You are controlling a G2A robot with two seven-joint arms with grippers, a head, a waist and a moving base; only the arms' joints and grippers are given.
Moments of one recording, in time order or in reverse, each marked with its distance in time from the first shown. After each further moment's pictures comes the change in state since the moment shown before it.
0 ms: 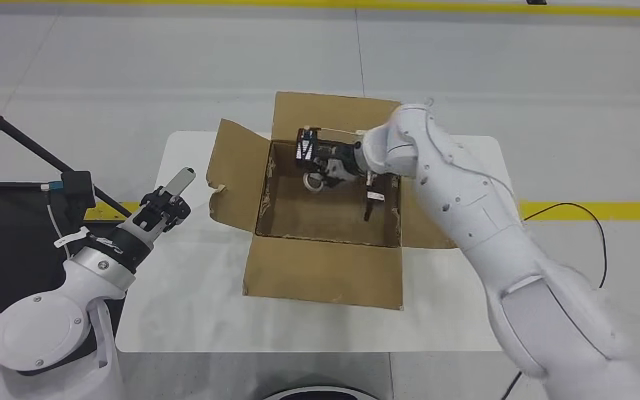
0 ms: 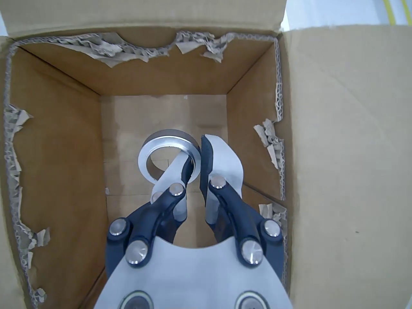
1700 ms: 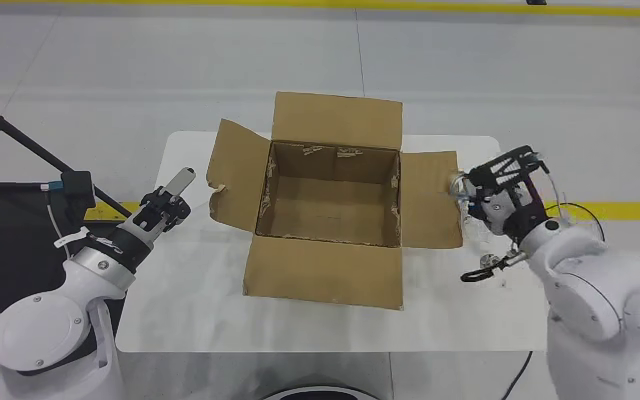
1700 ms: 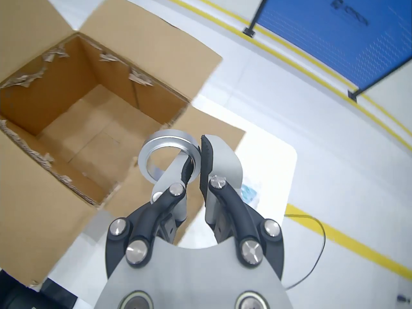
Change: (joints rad) left arm 0.000 0.000 0.000 0.000 0.000 0.000 0.000; right arm -1.028 0.272 1.022 -1.288 -0.137 0.628 0.352
